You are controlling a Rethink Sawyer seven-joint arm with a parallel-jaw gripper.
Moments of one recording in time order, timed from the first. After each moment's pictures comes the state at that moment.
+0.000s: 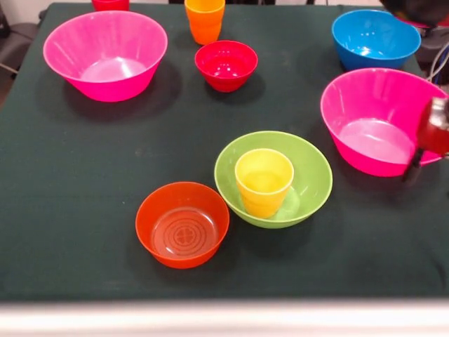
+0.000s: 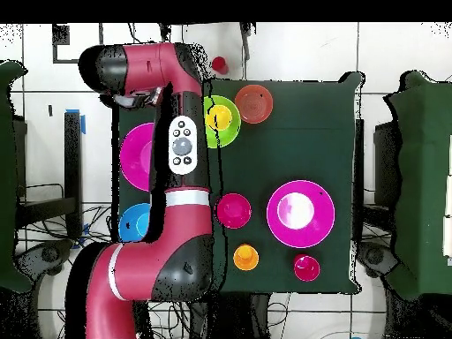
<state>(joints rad) 0.10 0.18 -0.35 0.13 0.32 1.28 2.20</state>
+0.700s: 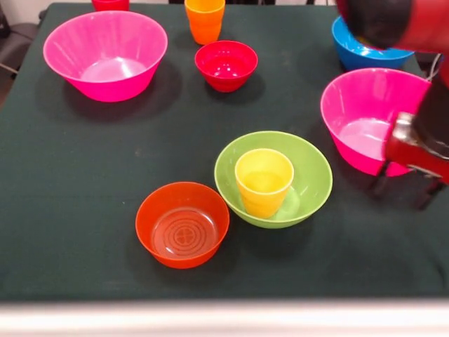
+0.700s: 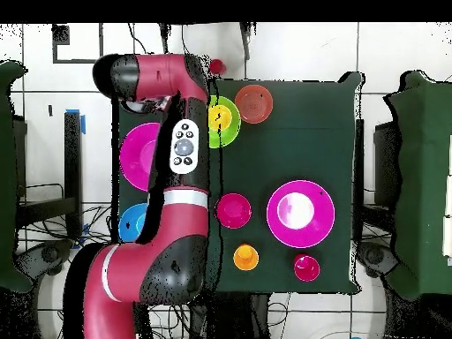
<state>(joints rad) 0.10 0.16 -0.45 0.31 0.40 1.15 2.22</state>
